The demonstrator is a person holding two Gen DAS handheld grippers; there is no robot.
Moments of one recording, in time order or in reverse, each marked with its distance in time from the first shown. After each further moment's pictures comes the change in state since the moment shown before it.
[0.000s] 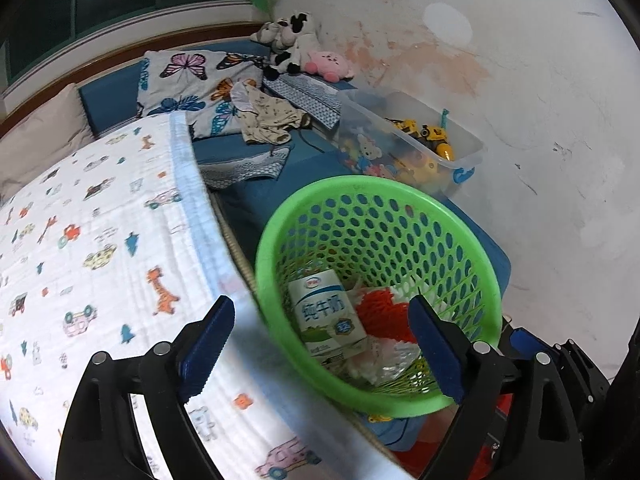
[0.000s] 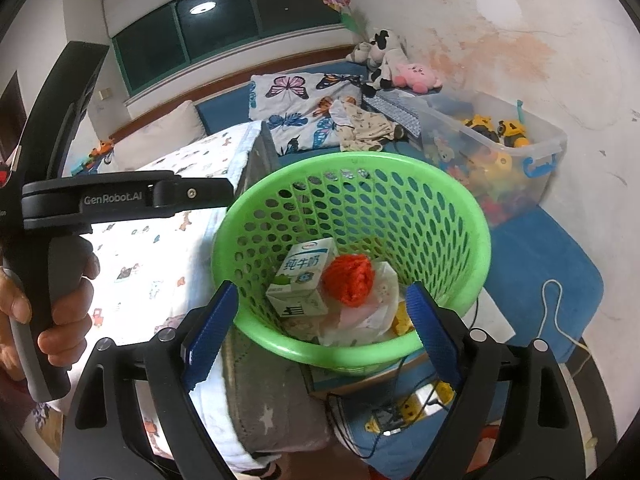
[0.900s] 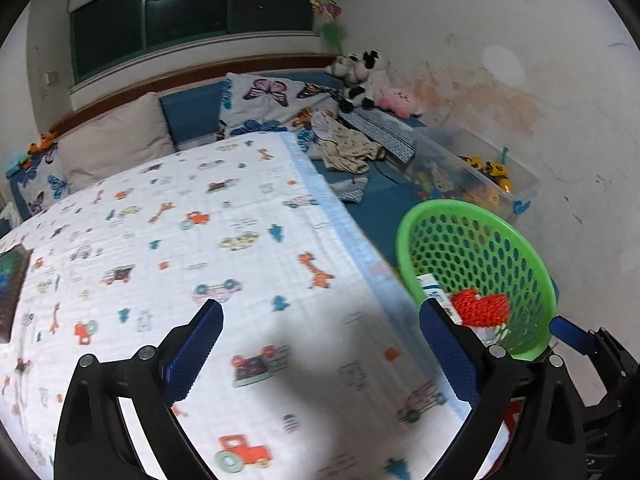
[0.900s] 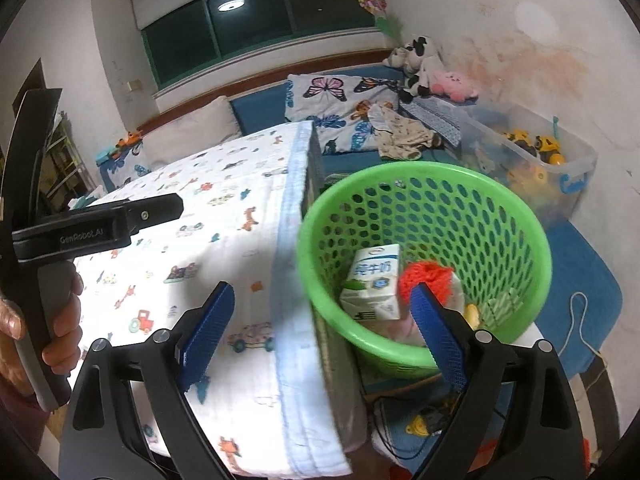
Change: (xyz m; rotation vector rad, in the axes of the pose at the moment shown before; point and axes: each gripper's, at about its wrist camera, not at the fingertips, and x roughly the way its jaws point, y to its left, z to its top) left arm -0.077 0.088 -0.042 -0.073 -0.136 0.216; right arm 0.000 0.066 0.006 -0.058 -0.006 0.084
